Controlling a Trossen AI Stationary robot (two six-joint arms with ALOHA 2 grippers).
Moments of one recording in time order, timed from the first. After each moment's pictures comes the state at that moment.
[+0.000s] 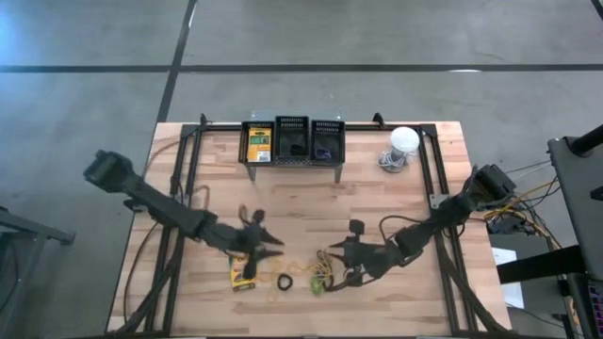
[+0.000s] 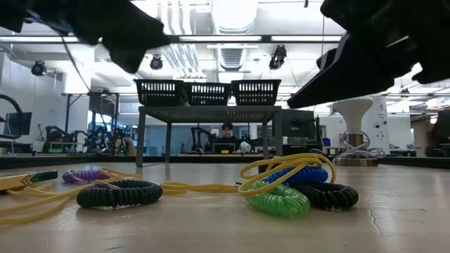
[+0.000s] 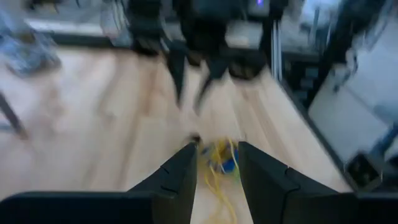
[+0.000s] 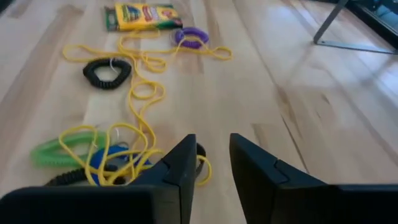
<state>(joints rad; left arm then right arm) -0.47 1.38 0.55 0.48 -0.32 -0.24 0.56 1.66 0.70 0.32 0.63 0.29</state>
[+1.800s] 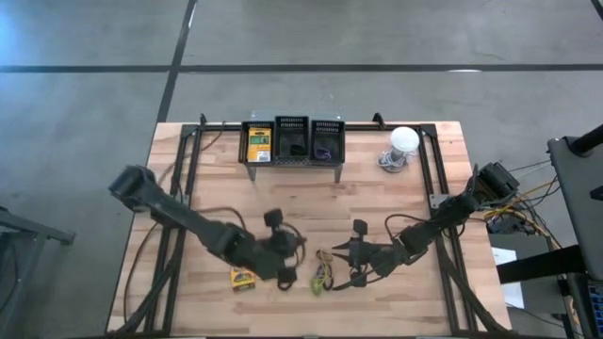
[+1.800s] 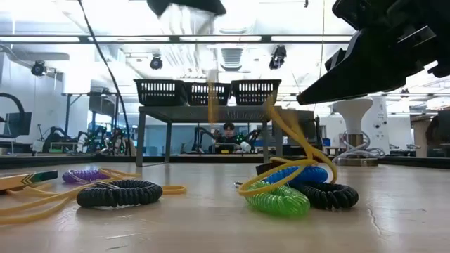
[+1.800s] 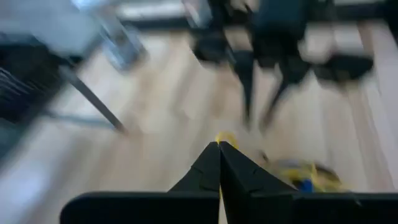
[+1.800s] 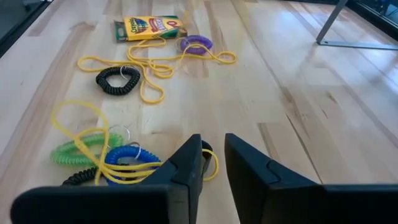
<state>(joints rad) -0.48 1.68 1.25 -0.31 -0.70 -0.32 0.58 1.63 0.63 0.40 0.63 0.31</state>
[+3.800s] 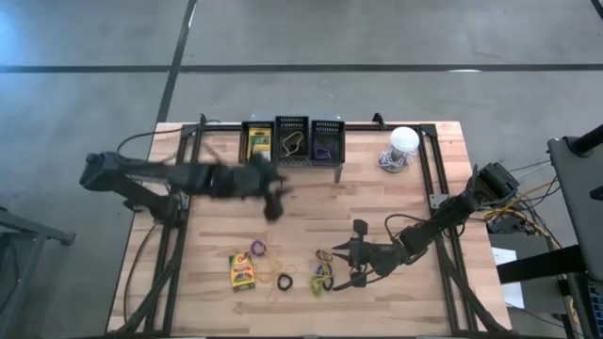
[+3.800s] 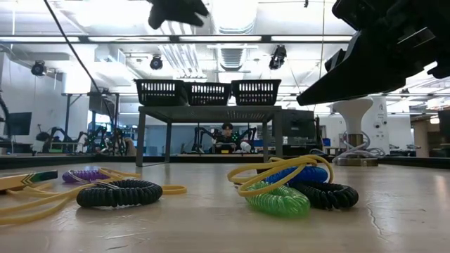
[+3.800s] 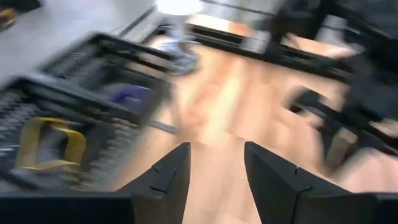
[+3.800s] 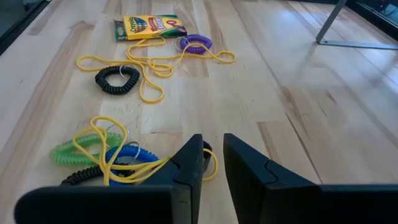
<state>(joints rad) -0.11 1.33 1.18 -0.44 -0.37 -0.29 0.58 1.63 0.63 0.40 0.63 0.31</state>
